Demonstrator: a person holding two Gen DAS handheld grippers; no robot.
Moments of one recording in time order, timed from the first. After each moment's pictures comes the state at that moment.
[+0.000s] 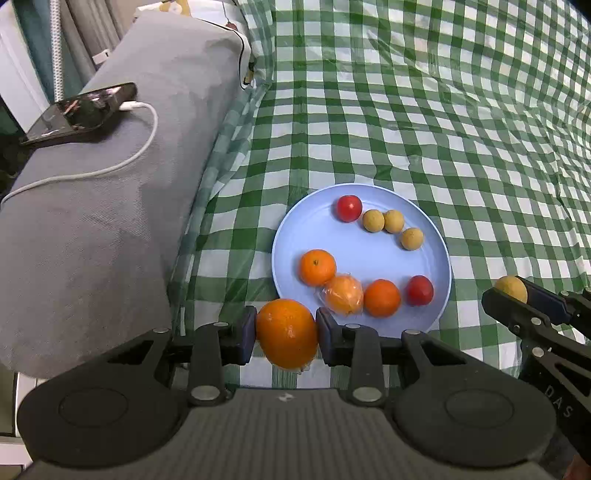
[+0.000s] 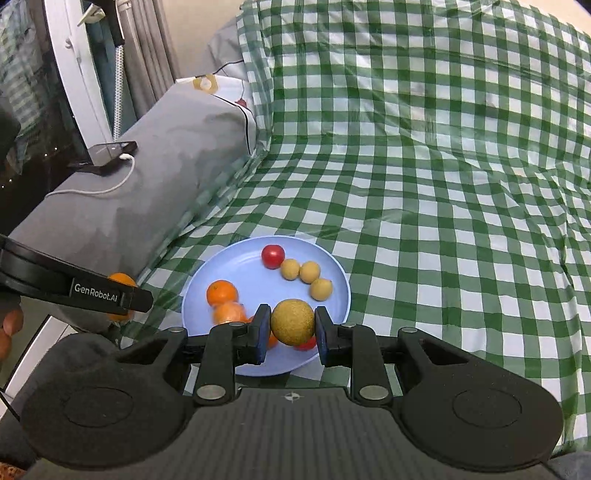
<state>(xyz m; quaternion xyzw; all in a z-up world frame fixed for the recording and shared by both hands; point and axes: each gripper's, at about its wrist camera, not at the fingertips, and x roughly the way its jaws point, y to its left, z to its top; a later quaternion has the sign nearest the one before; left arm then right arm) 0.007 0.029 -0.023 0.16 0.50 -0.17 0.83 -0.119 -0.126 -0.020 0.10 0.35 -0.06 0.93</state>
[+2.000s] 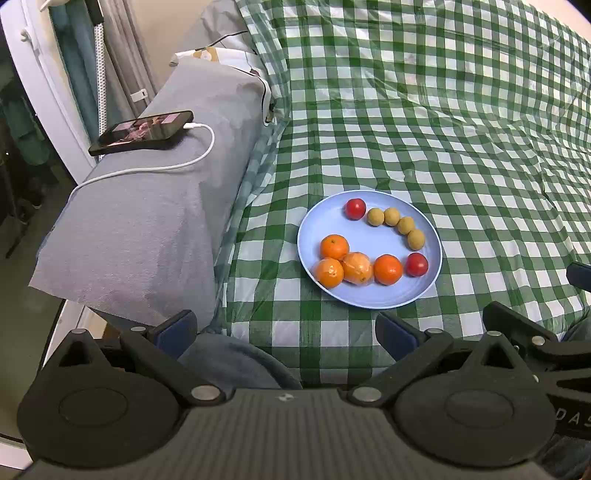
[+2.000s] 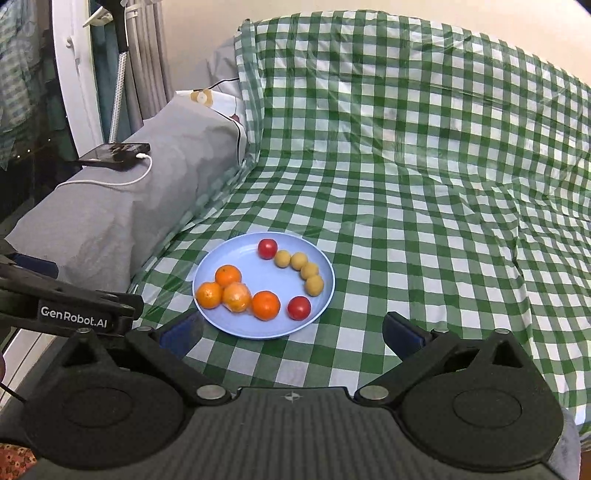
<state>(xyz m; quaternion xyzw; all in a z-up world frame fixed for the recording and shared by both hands) -0.083 0.088 0.010 0.17 0.42 -0.17 0.88 -0.197 -0.073 0.018 0.07 0.33 -0.12 0.93</state>
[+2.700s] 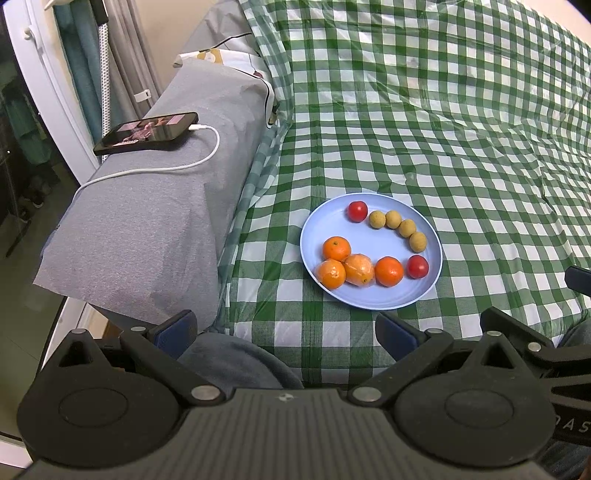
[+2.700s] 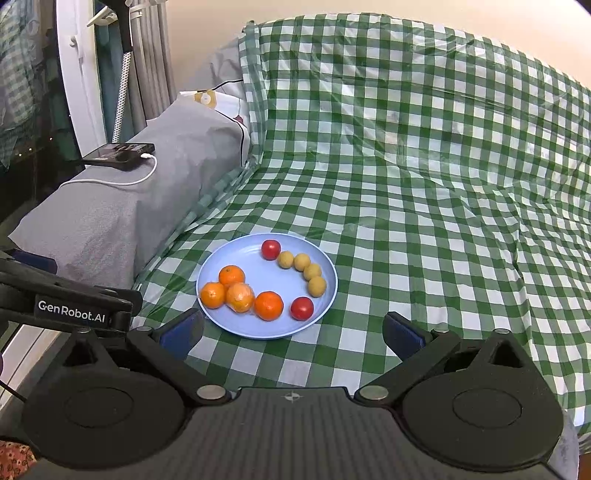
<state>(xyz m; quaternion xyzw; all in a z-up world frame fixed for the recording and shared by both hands) -0.084 0.093 0.012 0.16 0.41 -0.17 0.88 -0.197 -0.070 0.019 0.07 0.33 -0.11 0.94</state>
